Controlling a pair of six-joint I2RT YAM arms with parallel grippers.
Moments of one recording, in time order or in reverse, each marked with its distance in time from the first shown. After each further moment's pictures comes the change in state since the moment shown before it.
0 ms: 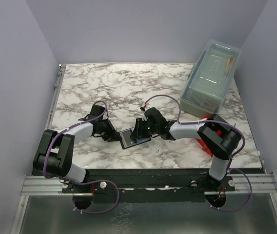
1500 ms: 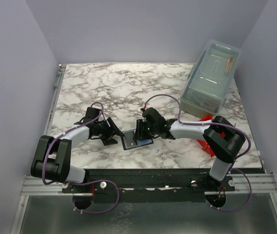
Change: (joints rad) left arm 0.061 -0.081 -0.064 0.040 0.134 0.020; right arm 0.032 -0.044 0.056 -0.216 0.066 0.005
